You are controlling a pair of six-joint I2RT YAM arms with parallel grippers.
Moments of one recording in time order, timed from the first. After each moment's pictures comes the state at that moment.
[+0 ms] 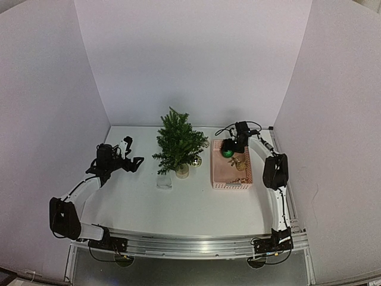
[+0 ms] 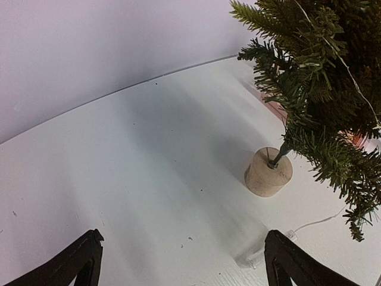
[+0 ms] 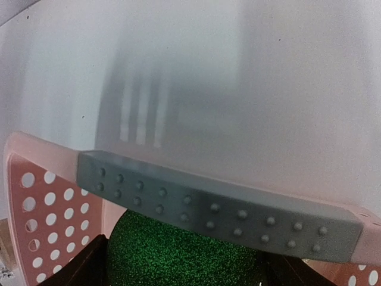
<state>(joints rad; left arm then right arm) -0.21 1.33 0.87 -0.02 0.42 0.13 0.25 2.47 2.17 -0.79 -0.25 0.23</state>
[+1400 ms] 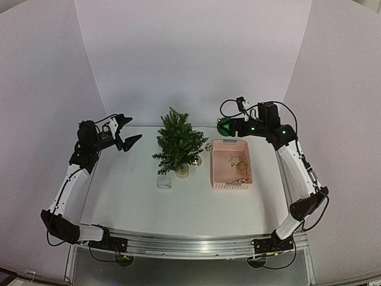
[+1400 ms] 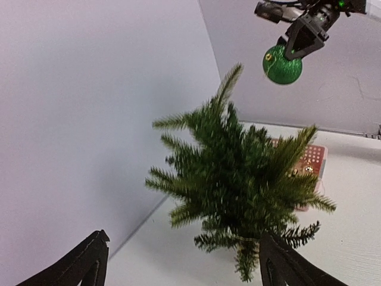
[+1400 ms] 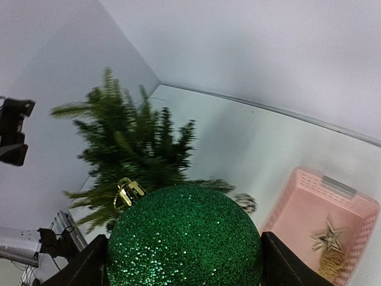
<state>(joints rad) -0.22 1.27 1.33 -0.16 0.74 0.38 0.41 1.68 1.99 -0.80 -0.44 0.26</state>
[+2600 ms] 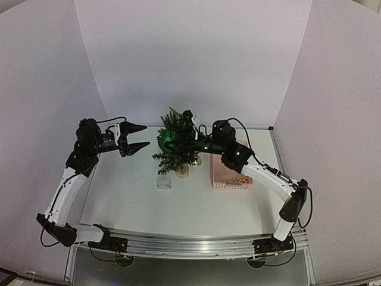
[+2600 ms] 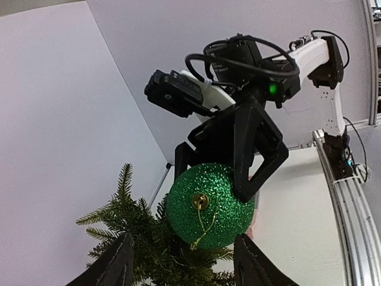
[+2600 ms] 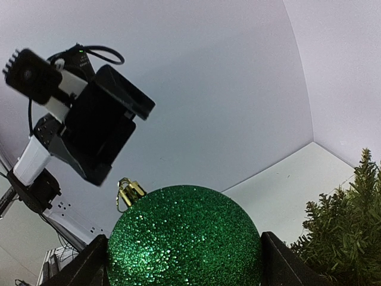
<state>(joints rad) -0.42 1.24 1.49 -0.29 0.88 0.46 0.86 1.80 1.83 -0.04 -0.50 0.36</state>
